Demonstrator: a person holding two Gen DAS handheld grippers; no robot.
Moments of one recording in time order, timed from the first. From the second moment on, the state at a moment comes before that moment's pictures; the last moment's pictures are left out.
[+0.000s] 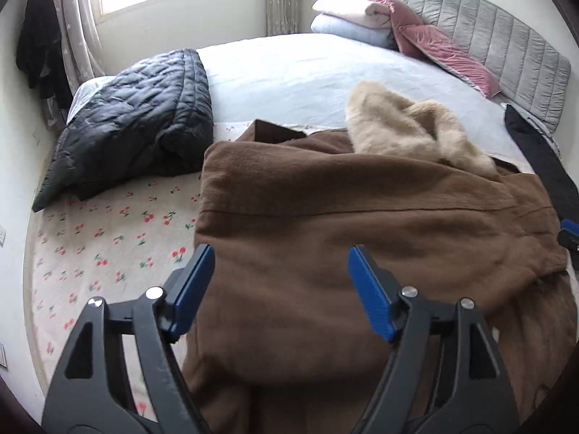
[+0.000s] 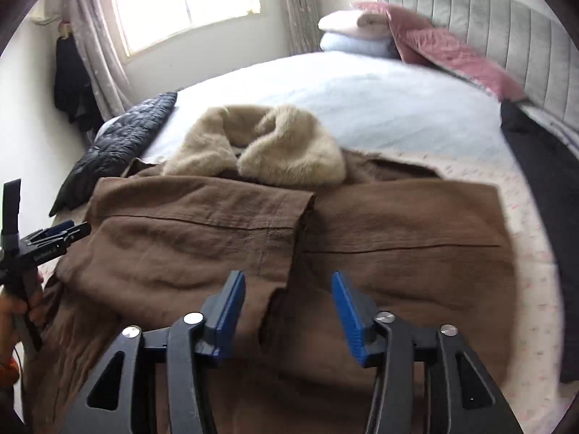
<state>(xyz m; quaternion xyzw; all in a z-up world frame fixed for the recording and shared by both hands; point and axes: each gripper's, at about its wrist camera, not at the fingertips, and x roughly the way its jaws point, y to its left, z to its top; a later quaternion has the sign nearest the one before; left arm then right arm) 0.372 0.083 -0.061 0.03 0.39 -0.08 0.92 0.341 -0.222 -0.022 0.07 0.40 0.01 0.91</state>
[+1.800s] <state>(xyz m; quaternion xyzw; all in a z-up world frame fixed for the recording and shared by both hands) 0.094 0.211 -0.117 -0.14 0.56 -0.22 0.79 -0.006 -0.324 -0.108 0.34 0.52 0.02 0.78</state>
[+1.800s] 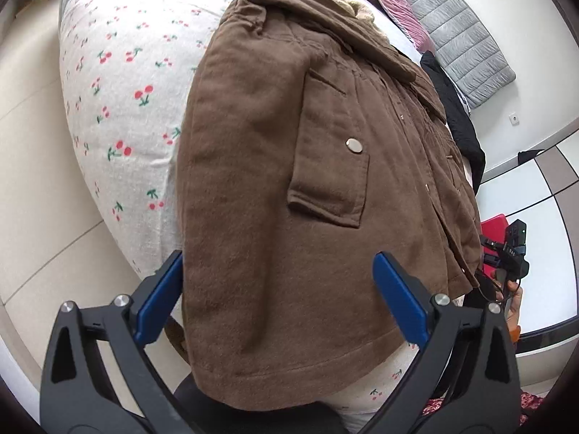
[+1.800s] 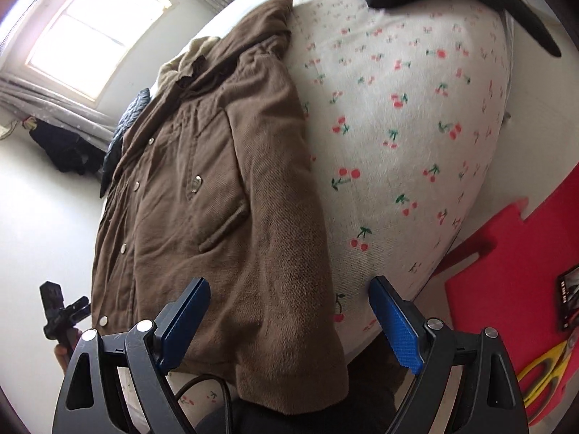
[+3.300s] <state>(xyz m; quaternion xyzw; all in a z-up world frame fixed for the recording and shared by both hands) 0.105 0.193 0.002 -0.15 0.40 -0.24 0.87 0.029 -0.291 0.023 0.27 0.37 0.07 0.88</state>
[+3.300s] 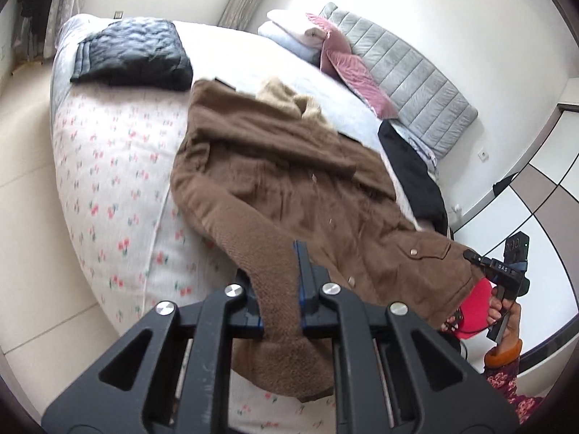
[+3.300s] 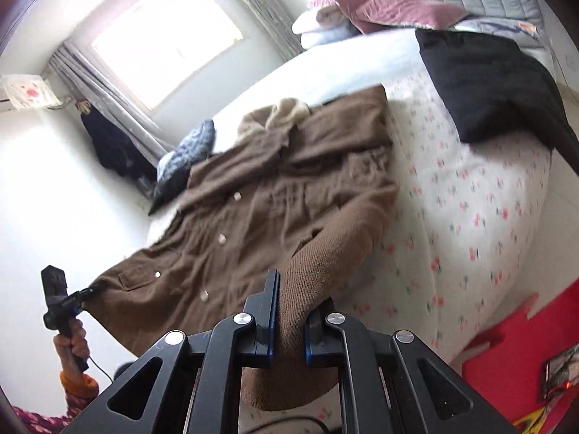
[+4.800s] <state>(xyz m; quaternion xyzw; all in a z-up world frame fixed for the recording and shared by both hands) 0.446 0.143 -0.022 -0.06 0.38 -0.12 0.91 0.329 -0.456 -0.041 0.37 0.35 -0.02 0.86</state>
